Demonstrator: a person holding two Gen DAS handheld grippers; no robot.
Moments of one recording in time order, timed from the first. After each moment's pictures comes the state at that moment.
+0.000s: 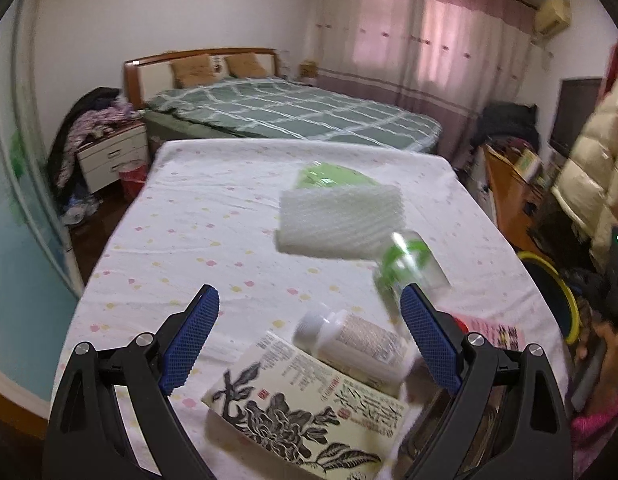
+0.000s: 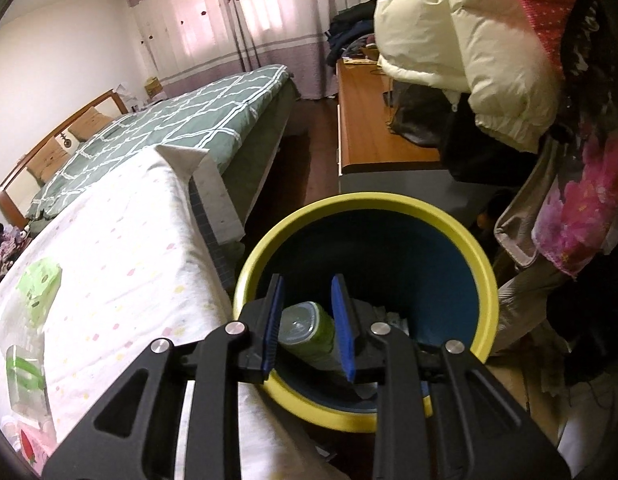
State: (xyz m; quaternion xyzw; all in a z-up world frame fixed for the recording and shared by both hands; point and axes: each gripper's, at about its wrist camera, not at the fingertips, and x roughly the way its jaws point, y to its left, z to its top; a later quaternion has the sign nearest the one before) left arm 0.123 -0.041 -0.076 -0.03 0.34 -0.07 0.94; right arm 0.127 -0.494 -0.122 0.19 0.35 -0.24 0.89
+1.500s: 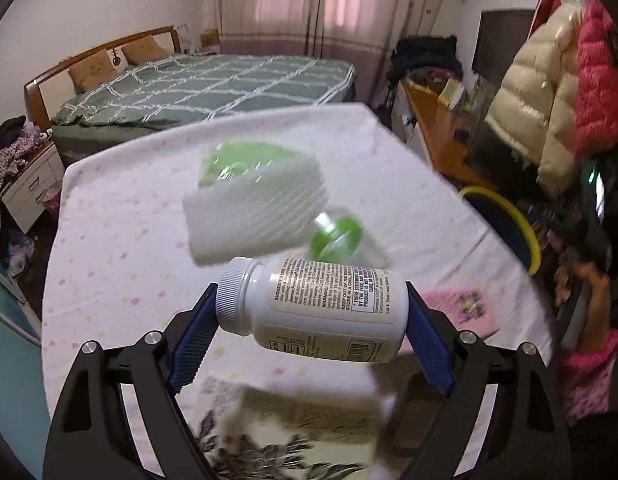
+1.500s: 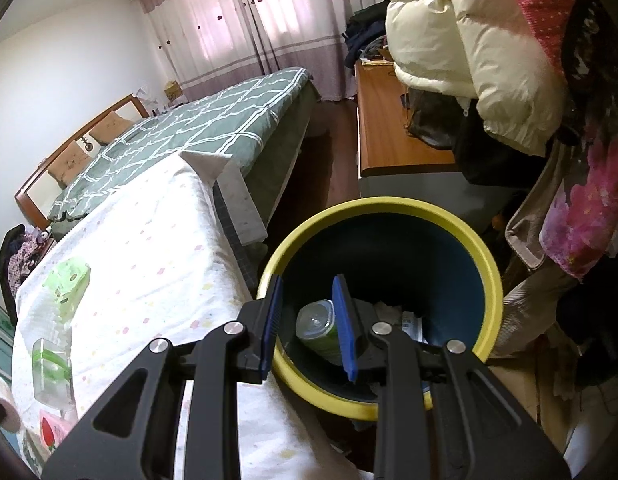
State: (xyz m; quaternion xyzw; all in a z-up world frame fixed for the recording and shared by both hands) left arm 0.165 -0.079 -0.064 0.04 0.40 -0.22 0.89; right arm 0.108 -0.500 -0.111 0.21 0.34 -0.20 0.90
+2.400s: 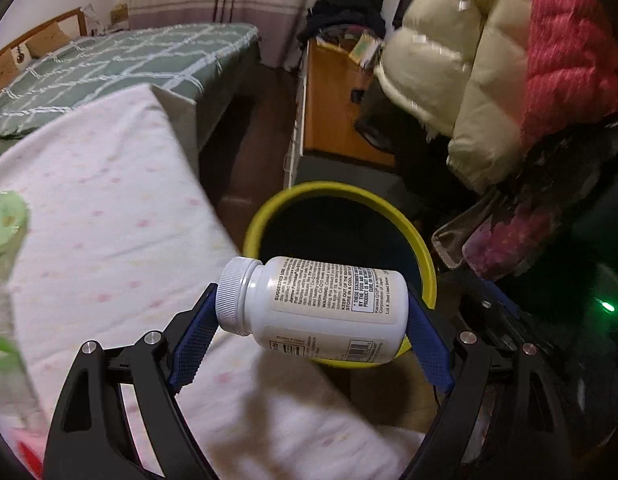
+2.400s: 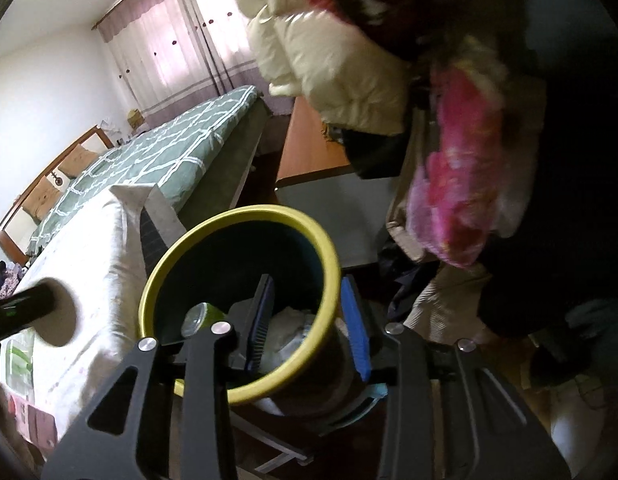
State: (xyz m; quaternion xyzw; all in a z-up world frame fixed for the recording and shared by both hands) left arm 0.178 -0.408 -0.093 0.05 0.46 -0.35 0.81; right arm 0.004 -0.605 -0.127 0.23 0.31 -0.27 0.88
